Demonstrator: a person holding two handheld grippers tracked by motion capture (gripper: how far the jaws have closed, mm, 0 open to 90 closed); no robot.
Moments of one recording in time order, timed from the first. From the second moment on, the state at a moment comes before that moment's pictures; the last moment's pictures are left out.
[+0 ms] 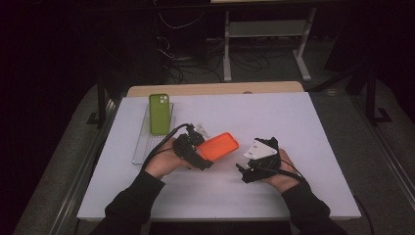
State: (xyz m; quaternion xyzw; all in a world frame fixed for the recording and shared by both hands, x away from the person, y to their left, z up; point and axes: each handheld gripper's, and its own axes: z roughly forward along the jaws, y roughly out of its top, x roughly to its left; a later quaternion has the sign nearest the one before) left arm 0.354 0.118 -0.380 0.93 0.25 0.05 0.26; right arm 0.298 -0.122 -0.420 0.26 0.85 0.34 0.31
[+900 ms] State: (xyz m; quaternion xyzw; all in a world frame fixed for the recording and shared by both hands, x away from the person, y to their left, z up) left arm 0.354 0.119 -0.380 0.93 0.26 0.05 0.26; right arm 0.278 -0.097 -0.431 0.03 0.84 0.18 0.51
